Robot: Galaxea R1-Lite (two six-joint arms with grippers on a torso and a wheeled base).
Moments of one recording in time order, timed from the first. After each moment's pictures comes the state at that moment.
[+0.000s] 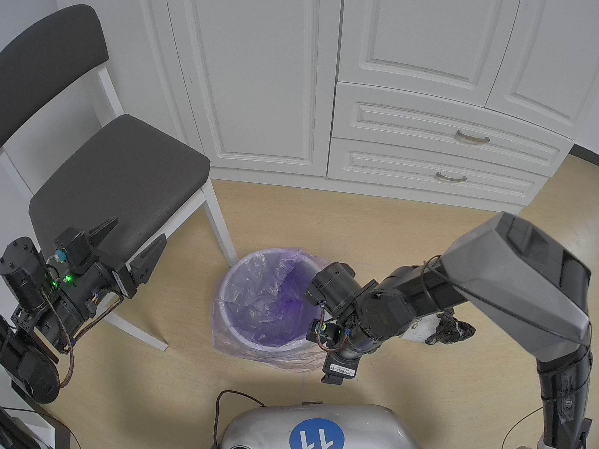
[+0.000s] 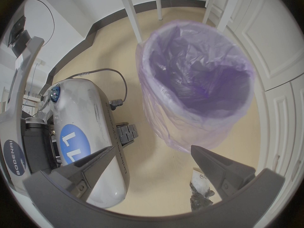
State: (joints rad) left arm -0.15 1.66 -0.21 -1.53 -0.20 0.06; right arm 0.74 2.36 -1.44 0.23 -0.10 -0.58
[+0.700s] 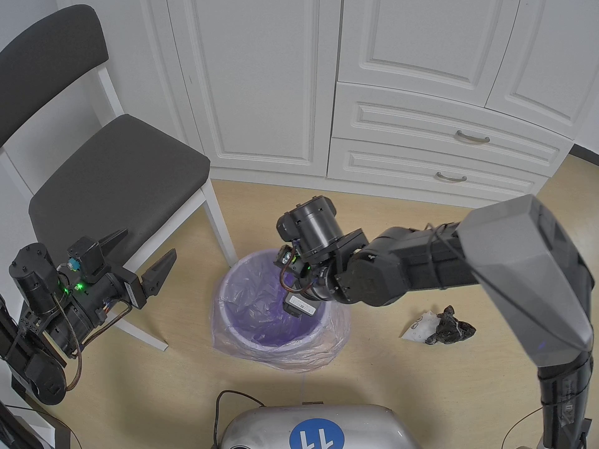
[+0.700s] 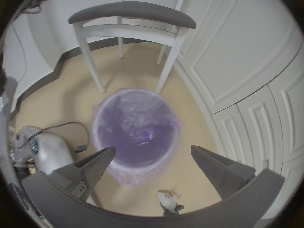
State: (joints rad) left arm -0.17 1.71 -0.20 -1.53 -0.19 0.11; right arm 0.79 2.34 -1.71 0.08 -0.33 -0.53
